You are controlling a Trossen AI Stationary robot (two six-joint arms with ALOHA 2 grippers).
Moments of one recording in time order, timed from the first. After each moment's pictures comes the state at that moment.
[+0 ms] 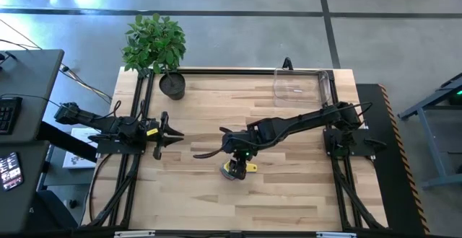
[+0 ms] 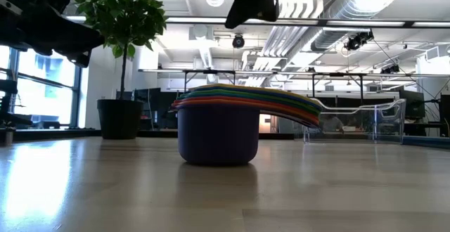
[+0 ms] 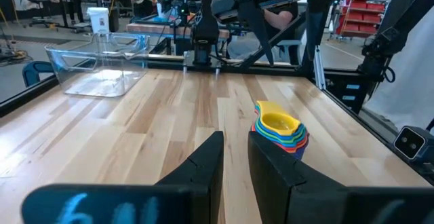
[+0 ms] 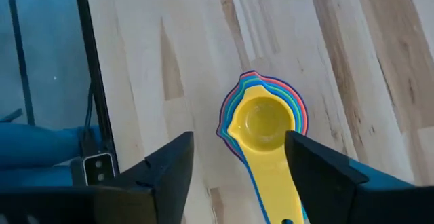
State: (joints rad) left arm -0.28 0.13 0.01 0.05 -0.24 -0.08; right arm 0.22 1.94 1.79 -0.90 -0.12 0.54
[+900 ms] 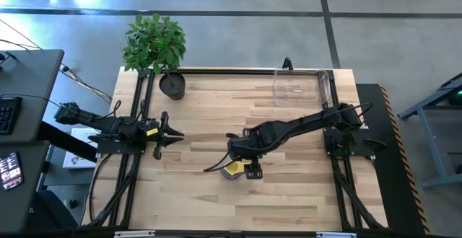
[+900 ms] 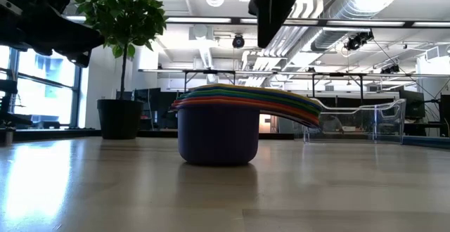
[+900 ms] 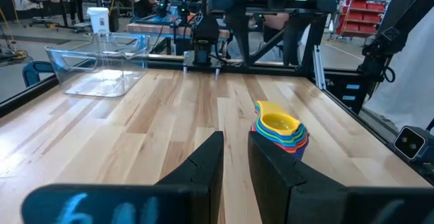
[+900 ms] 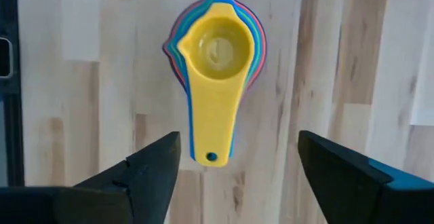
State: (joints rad) left arm -0.28 0.13 0.01 0.05 -0.24 -0.08; right arm 0.25 1.94 1.79 -1.13 -0.03 0.18
